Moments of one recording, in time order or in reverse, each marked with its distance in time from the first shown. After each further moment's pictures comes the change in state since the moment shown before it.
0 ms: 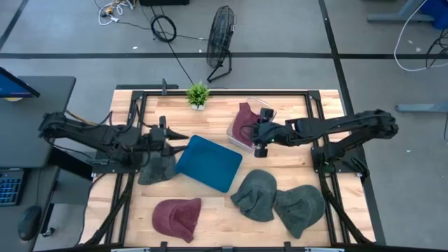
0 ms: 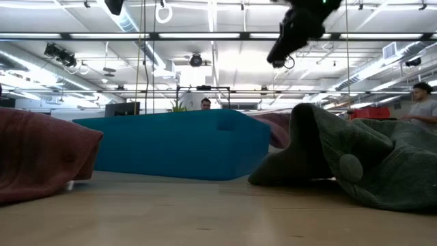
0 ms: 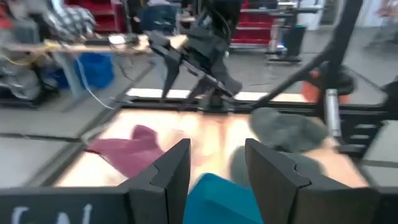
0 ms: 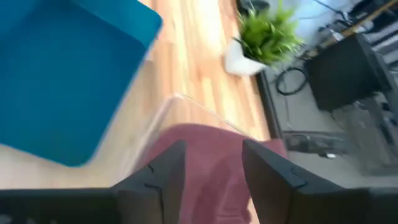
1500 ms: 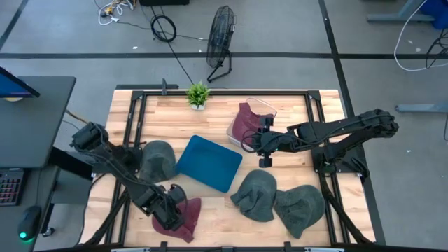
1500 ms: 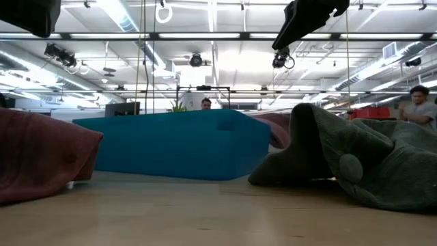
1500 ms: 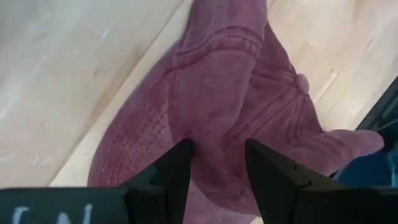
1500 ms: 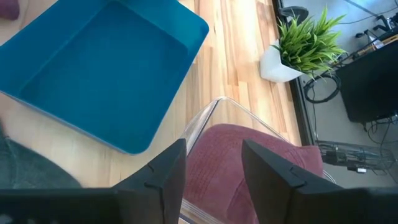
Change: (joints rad) left arm -0.519 0.839 0.314 -0.592 0.262 -1.361; right arm 0.100 0.000 0.046 -0.099 -0.054 0.058
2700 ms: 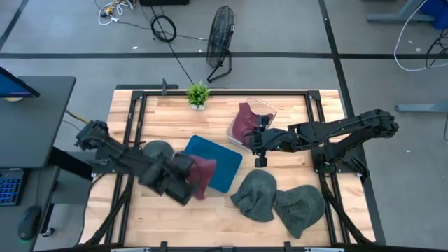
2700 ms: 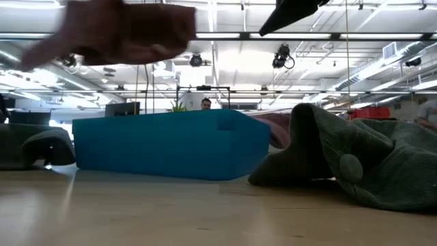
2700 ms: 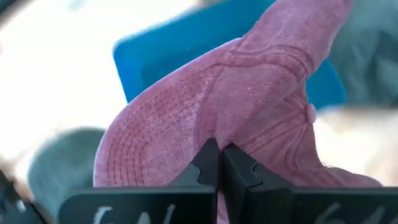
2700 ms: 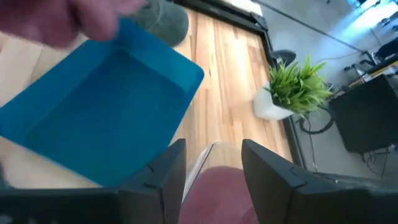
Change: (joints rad) left arm 0.249 0.011 0.536 -0.704 -0.420 0.167; right arm 0.000 0.000 0.000 0.168 -0.011 -0.074
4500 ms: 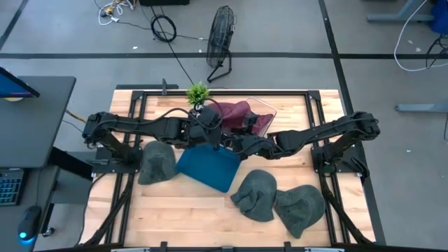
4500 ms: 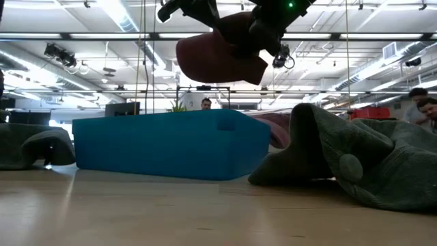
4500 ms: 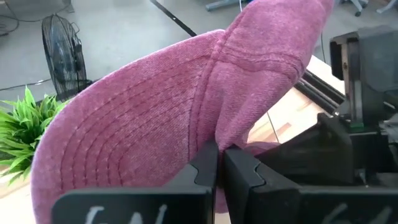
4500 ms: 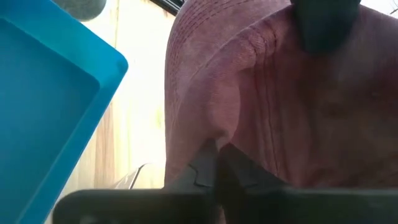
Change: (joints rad) left arm 0.426 0.001 0.001 0.681 -0.225 0.515; right arm -0.020 0.231 -0.001 0.289 0.352 -0.216
